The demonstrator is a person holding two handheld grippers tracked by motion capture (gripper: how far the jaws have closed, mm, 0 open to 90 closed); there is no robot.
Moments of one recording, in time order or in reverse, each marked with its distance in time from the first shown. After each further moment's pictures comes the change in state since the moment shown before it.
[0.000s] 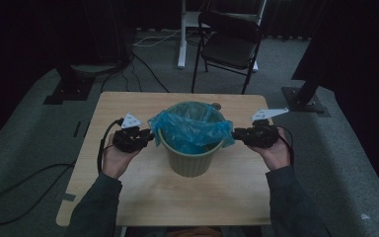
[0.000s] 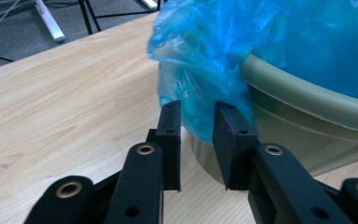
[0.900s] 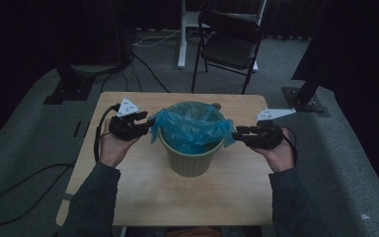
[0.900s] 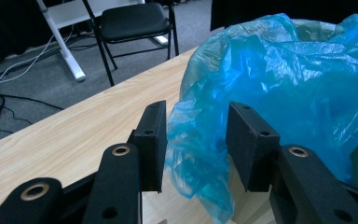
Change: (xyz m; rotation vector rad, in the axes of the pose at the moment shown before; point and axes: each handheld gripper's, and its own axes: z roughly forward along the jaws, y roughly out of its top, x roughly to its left) left arm -0.001 0.043 -0.018 -0.099 0.043 0.081; right arm 0.008 0.004 -0.014 -0.055 0.046 -0.013
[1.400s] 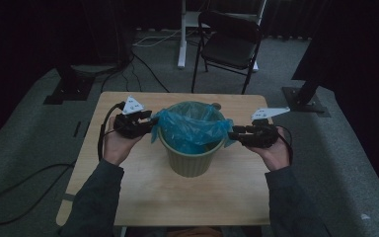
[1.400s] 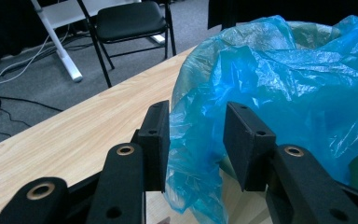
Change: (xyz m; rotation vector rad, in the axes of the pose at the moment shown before) left arm -0.004 0.006 0.006 0.003 -0.010 0.003; right arm 0.001 0.004 0.012 0.011 0.012 0.001
